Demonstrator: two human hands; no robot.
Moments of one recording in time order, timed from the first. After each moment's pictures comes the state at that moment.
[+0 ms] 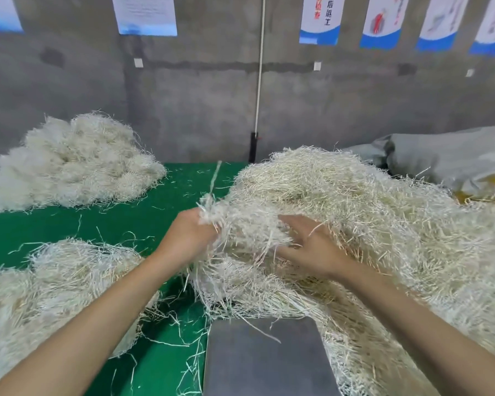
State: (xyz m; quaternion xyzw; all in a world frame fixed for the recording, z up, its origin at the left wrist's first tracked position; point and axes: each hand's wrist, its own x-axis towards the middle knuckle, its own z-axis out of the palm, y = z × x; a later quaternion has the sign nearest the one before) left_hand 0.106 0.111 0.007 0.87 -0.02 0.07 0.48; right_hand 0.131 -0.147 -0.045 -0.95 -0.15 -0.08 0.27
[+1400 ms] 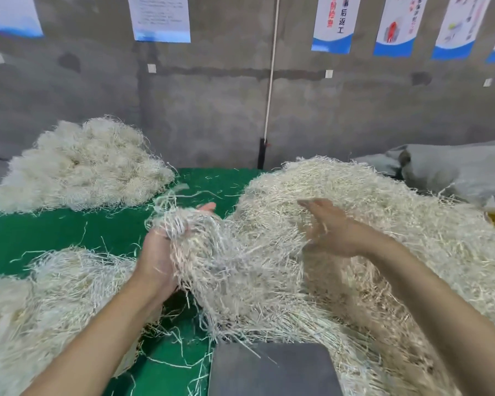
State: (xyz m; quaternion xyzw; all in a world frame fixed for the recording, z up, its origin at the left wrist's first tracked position) left_hand 0.087 0.129 0.009 0.58 -0.02 0.12 0.81; right_hand 0.148 -0.148 0.037 -0.97 -0.13 0.04 0.19
